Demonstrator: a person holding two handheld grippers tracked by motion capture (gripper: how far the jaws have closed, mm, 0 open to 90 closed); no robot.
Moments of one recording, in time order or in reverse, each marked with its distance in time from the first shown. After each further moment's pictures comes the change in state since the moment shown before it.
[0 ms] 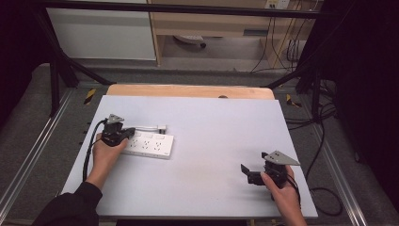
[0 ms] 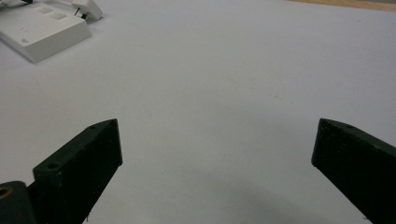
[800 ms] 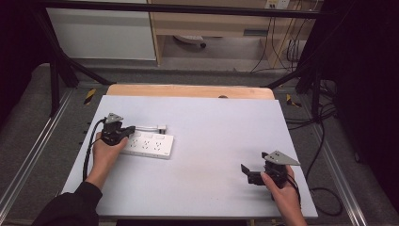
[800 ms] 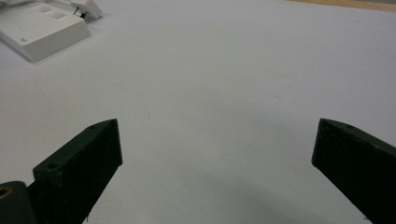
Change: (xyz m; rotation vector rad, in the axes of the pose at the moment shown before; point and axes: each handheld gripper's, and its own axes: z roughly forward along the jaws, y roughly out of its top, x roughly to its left) left arm 0.001 0.003 -0.002 -0.041 -0.013 -0.003; right arm -0.001 0.000 0.000 0.001 -0.003 -0.004
